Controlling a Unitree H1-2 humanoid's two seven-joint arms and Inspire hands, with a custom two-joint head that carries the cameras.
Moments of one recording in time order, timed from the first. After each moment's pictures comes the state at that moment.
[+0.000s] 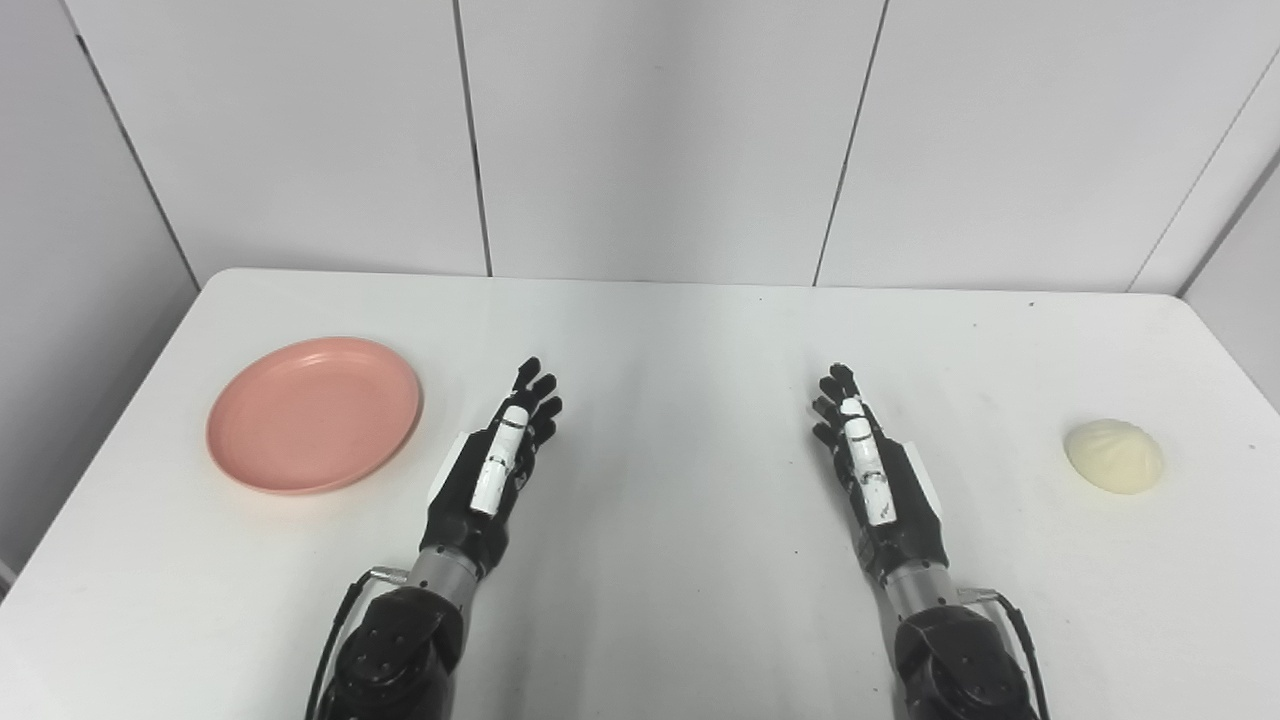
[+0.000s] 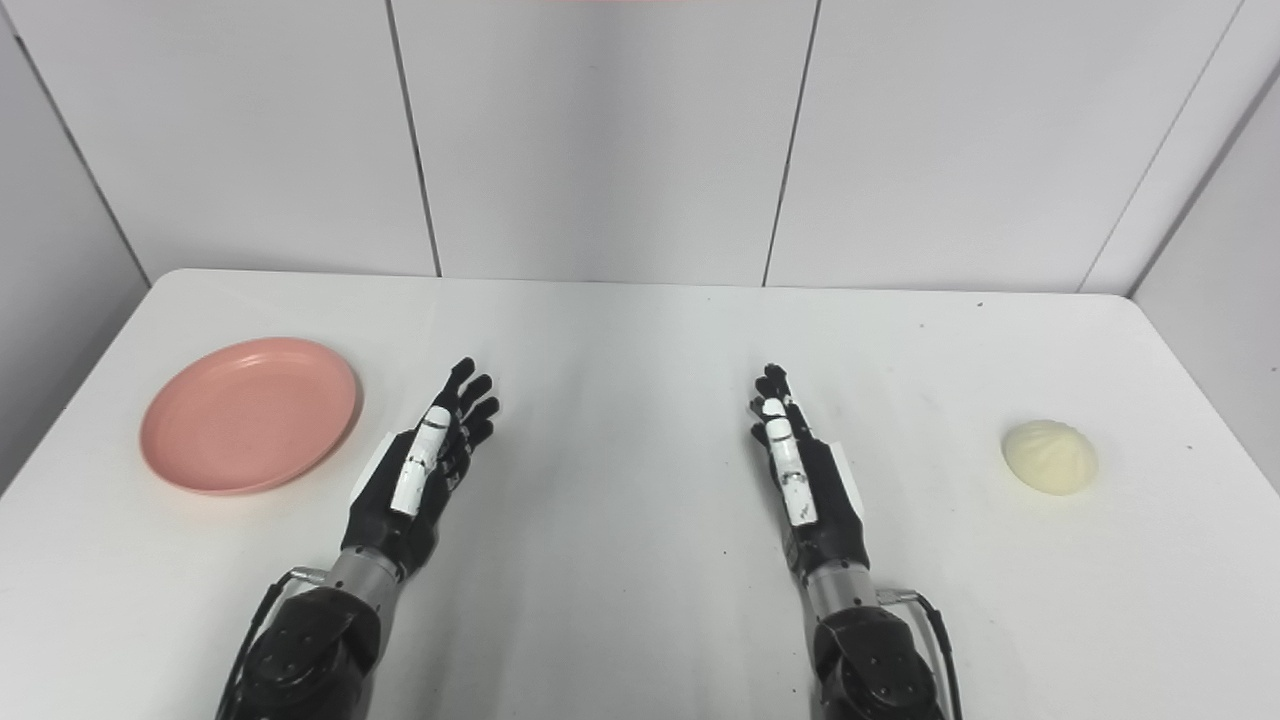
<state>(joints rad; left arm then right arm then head) -0.23 0.00 -0.09 0.17 -0.10 0.07 -0.13 -0.21 -0.07 -0.02 0.13 0.08 -0.01 0.07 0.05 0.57</state>
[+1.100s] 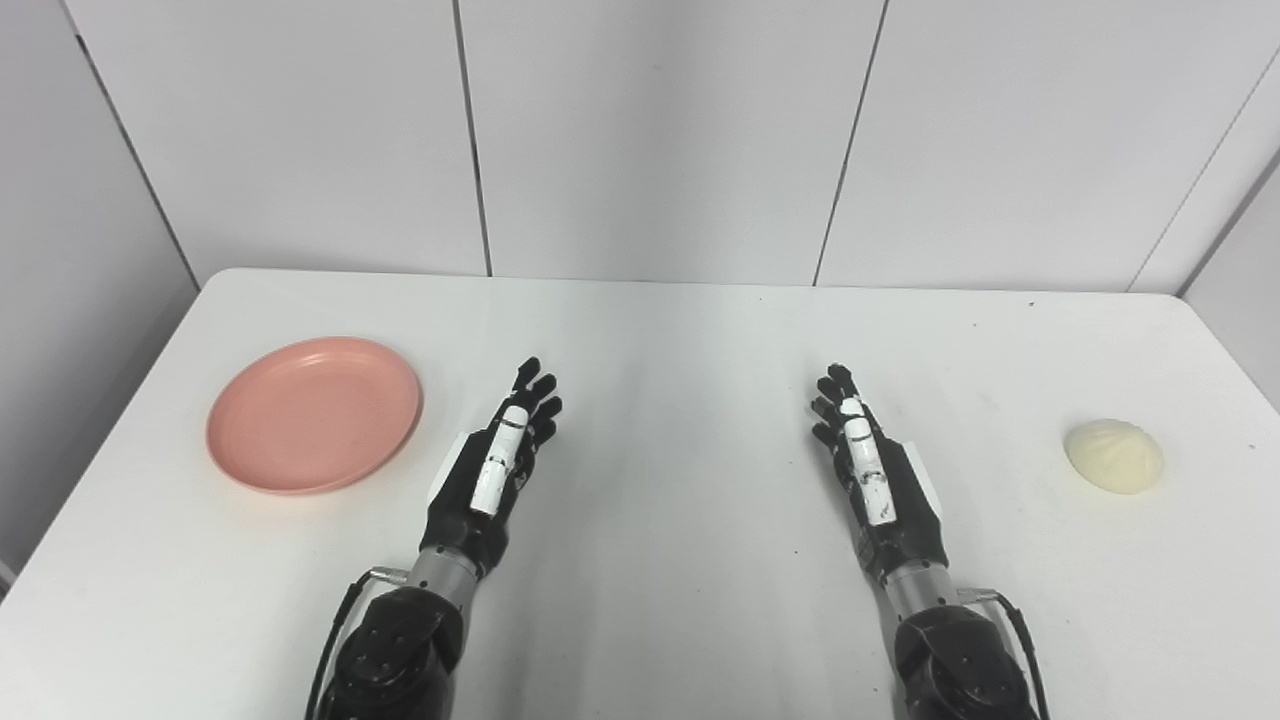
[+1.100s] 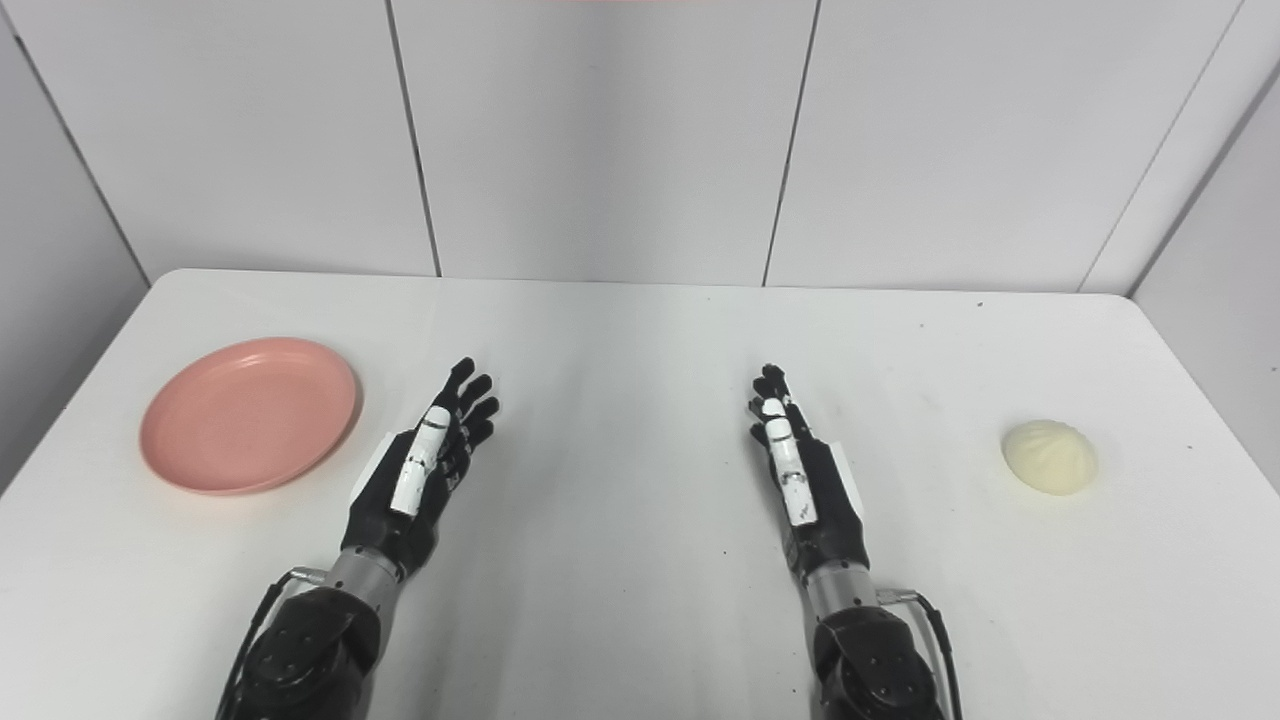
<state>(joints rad) -0.23 0.00 -0.09 0.17 -0.10 0.07 -0.13 -0.21 -0.07 -0.02 0.13 0.08 -0.01 0.07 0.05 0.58</state>
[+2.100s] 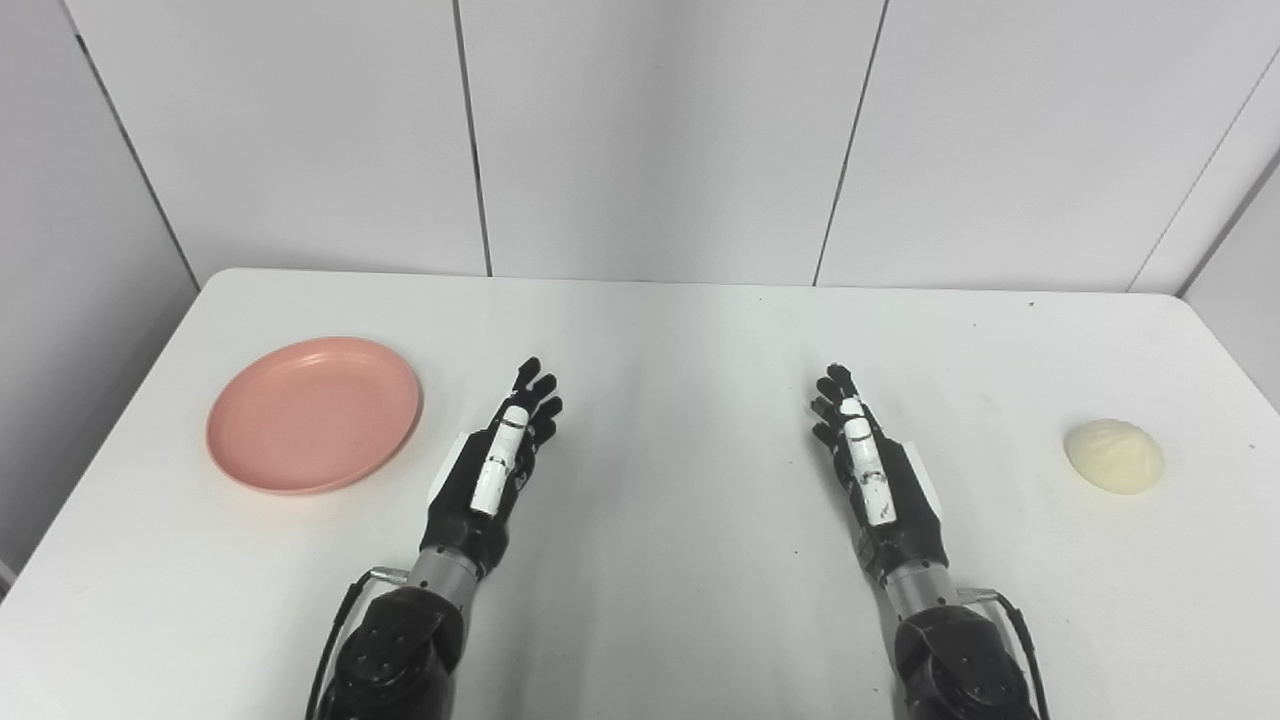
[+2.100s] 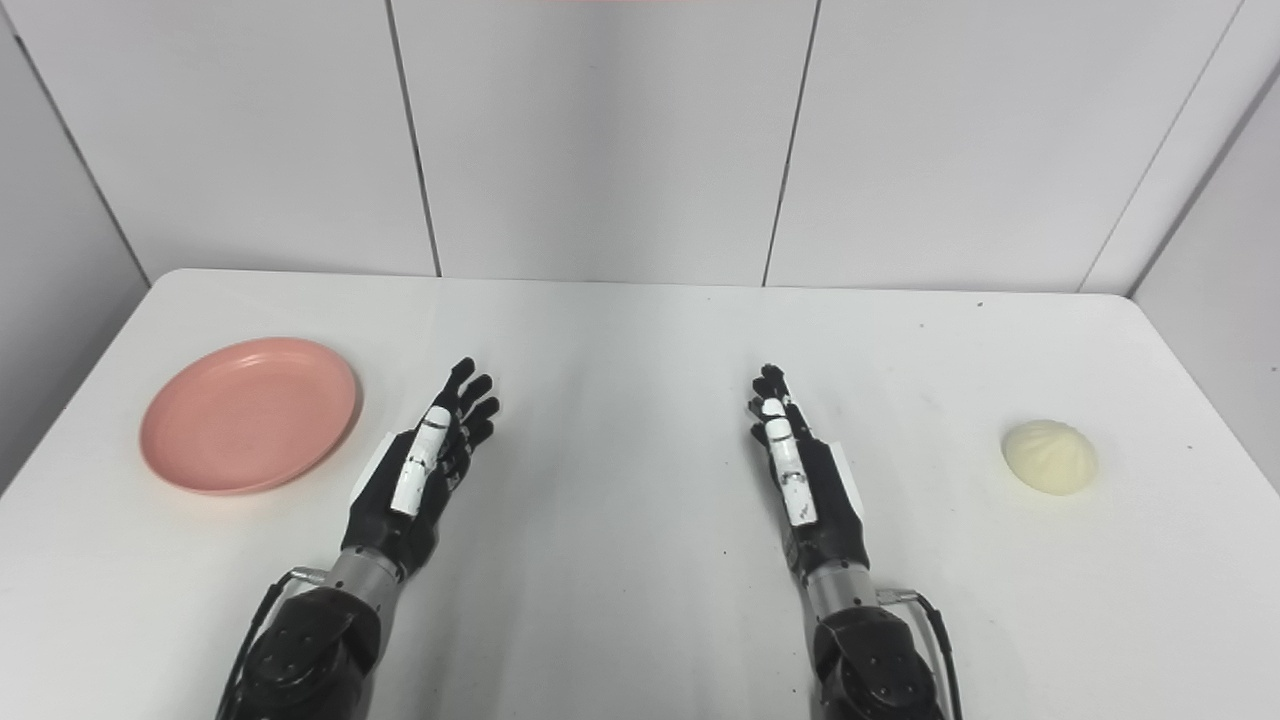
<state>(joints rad) -0.23 0.00 -0.09 0.17 -0.10 0.07 -0.13 -0.21 -0.07 -0.02 0.13 0.08 -0.01 0.07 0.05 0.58</state>
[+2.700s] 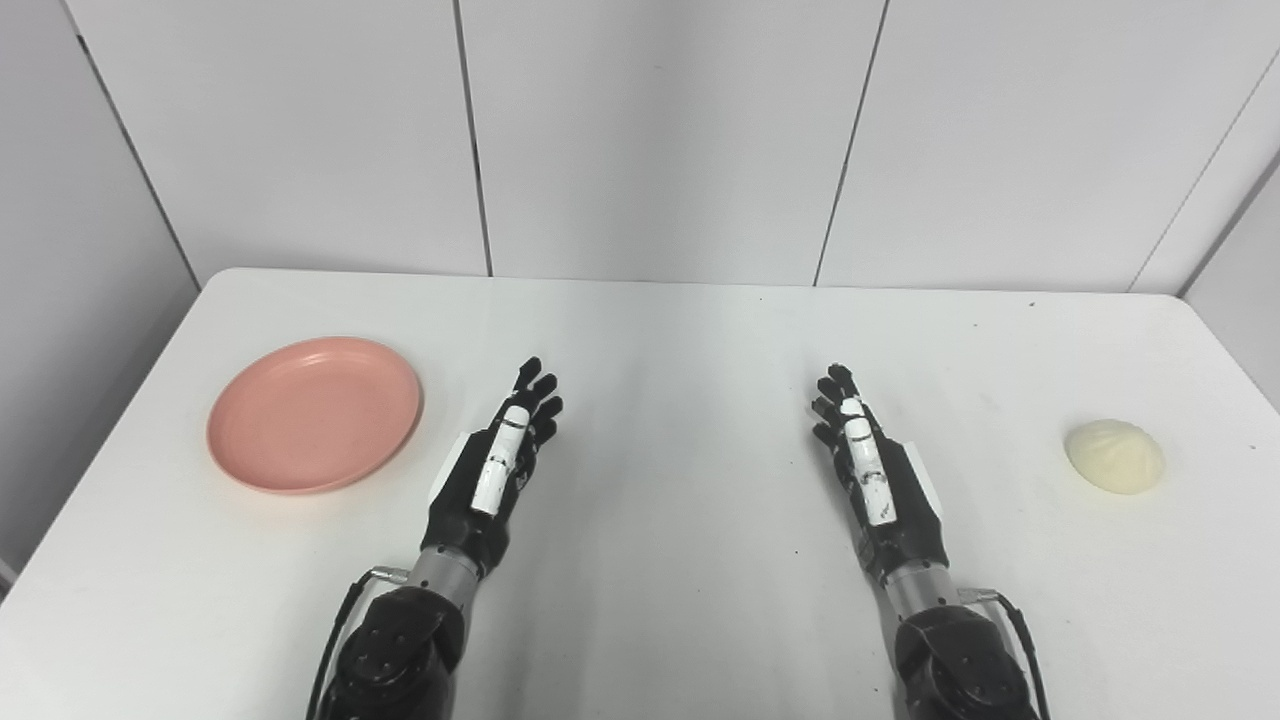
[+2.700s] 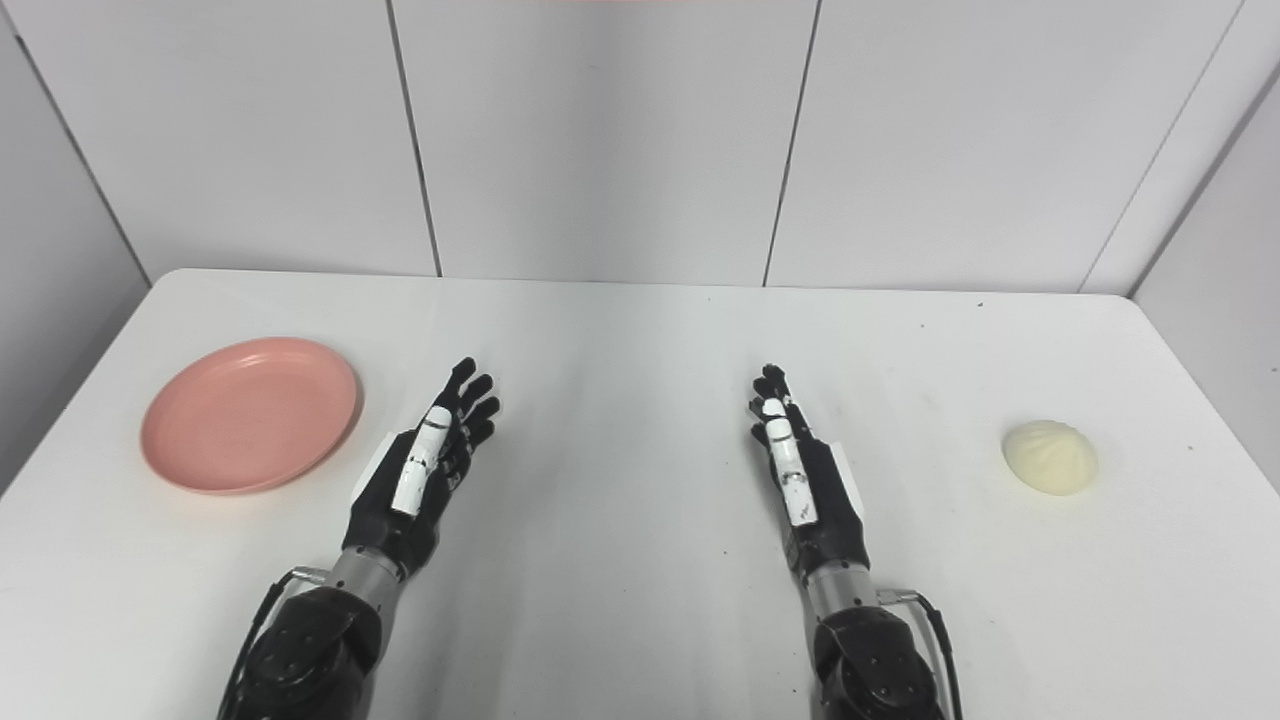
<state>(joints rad) -0.24 0.00 -0.09 0.19 -0.10 0.05 -0.13 -0.21 -0.07 -0.02 0.13 0.08 -0.01 0.07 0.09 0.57</state>
